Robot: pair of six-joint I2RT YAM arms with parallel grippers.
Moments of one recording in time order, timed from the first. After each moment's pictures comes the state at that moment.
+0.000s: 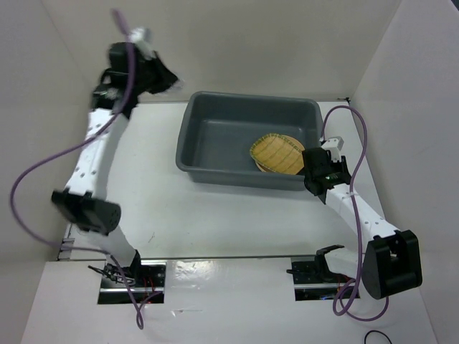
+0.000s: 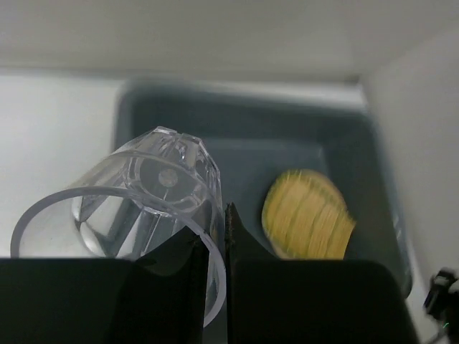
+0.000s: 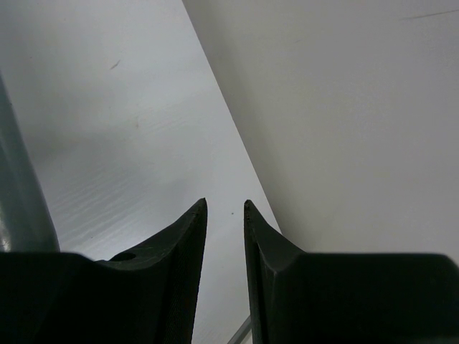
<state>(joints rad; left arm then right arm) -0.13 1.66 2.02 -0.61 0.18 -0.45 0.24 1.16 0.73 -0.43 1.03 0.01</state>
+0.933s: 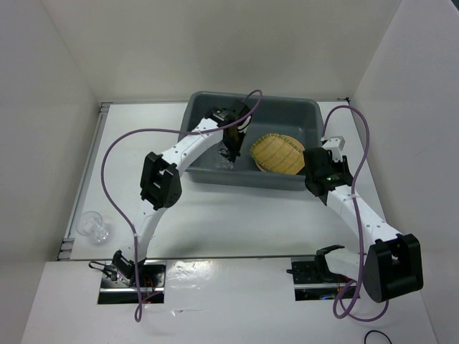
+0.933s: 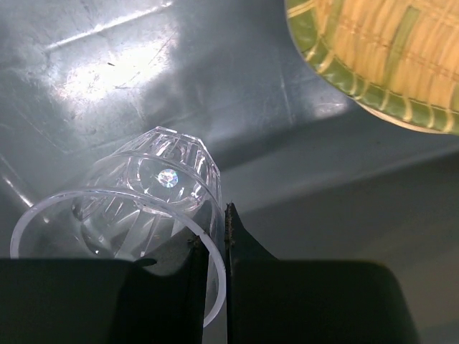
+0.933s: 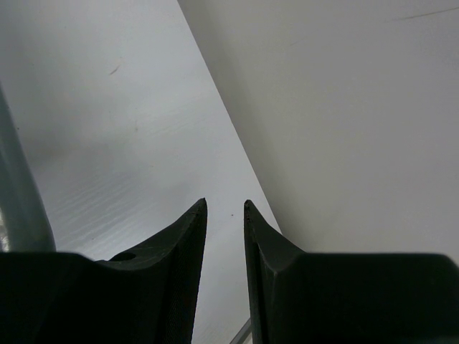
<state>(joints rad) -0.63 2.34 2.30 -1.15 -0.01 -0.30 0.24 1.14 0.73 -0.43 1.03 0.01</state>
